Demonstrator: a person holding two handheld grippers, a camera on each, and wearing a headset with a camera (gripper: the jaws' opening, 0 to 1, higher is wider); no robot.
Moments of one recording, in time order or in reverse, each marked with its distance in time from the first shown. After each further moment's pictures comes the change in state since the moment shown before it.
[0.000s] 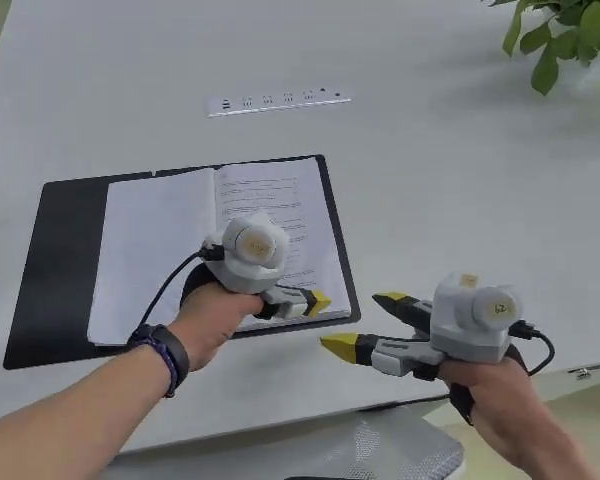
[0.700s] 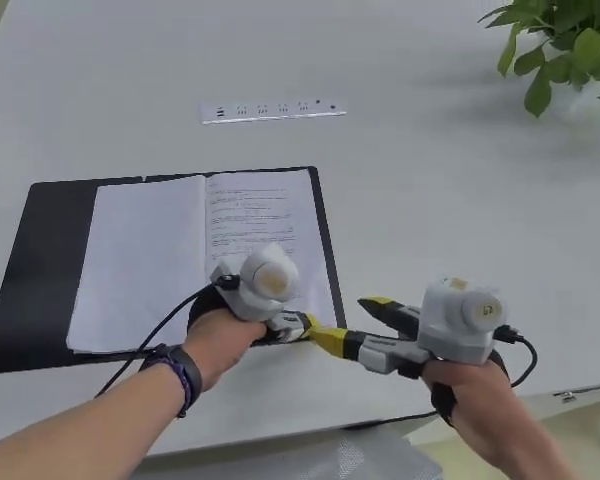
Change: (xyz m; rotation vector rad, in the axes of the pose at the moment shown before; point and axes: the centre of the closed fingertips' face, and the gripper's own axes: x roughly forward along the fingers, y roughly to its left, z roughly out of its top) left arm 0.017 0.004 -0.020 0.103 0.045 0.066; right arm 0.013 -0.019 0.016 0.067 -0.041 0.009
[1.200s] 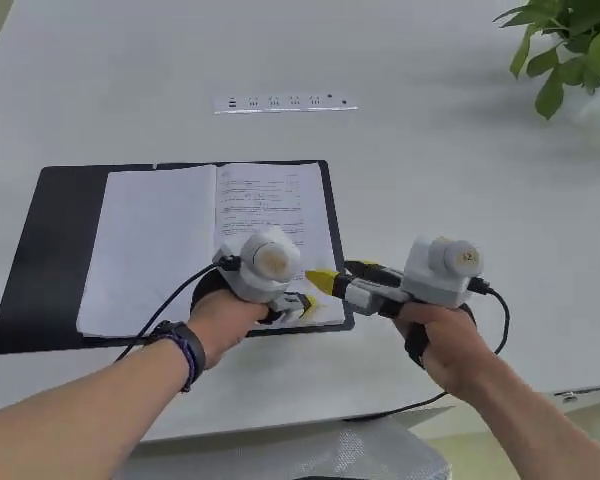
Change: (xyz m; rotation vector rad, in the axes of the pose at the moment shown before) left arm -0.002 0.009 0.001 -0.039 -0.027 -0.021; right arm 0.055 -0.026 0.036 0.123 -0.059 0.005
